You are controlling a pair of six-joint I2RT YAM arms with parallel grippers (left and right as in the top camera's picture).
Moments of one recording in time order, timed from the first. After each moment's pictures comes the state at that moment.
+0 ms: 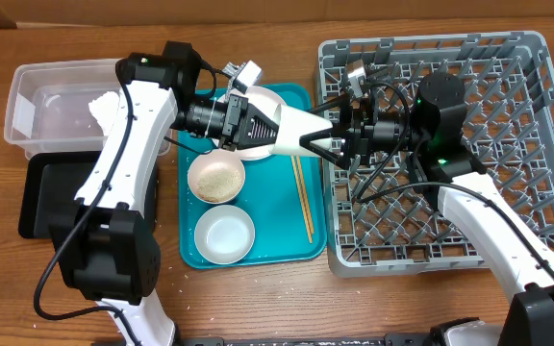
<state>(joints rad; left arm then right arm) -0.15 1.92 1.74 -1.45 1.32 0.27 0.24 1.50 0.99 0.37 -1.22 0.47</state>
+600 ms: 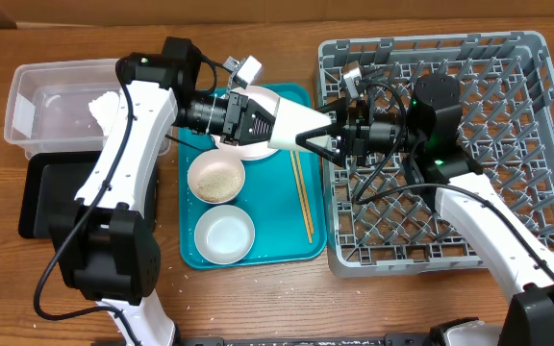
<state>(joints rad) -0.15 1.92 1.74 -1.38 1.34 0.27 0.26 1.51 0.99 0.37 -1.21 0.49</state>
